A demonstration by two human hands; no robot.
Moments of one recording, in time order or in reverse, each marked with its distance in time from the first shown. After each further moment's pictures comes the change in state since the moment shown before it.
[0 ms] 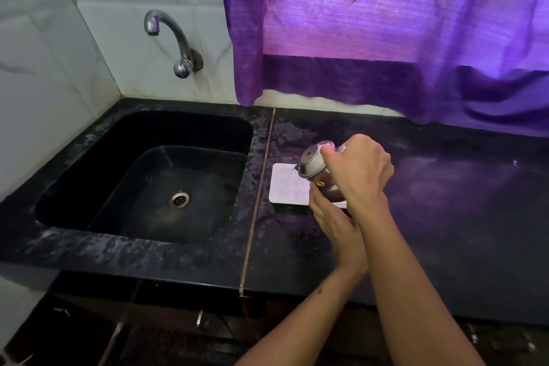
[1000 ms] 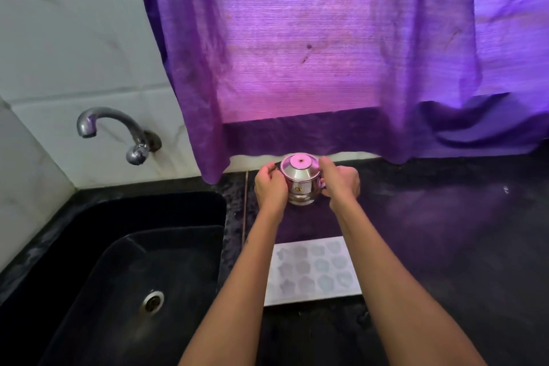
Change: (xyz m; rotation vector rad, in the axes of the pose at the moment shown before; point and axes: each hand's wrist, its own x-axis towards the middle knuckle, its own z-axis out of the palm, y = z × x) left_hand 0.236 0.080 0.042 0.087 -0.128 -0.026; right_hand 0.161 0.011 0.071 0.792 -0.037 0.565
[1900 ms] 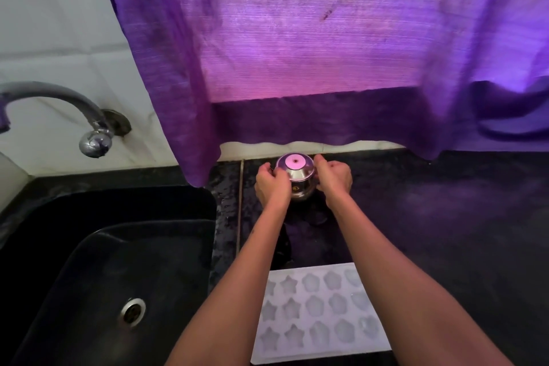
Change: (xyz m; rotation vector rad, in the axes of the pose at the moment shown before) left_hand 0.101 -0.049 0.038 0.174 0.080 -0.221; right_hand 0.115 0.048 0.092 -0.086 -0.080 0.074
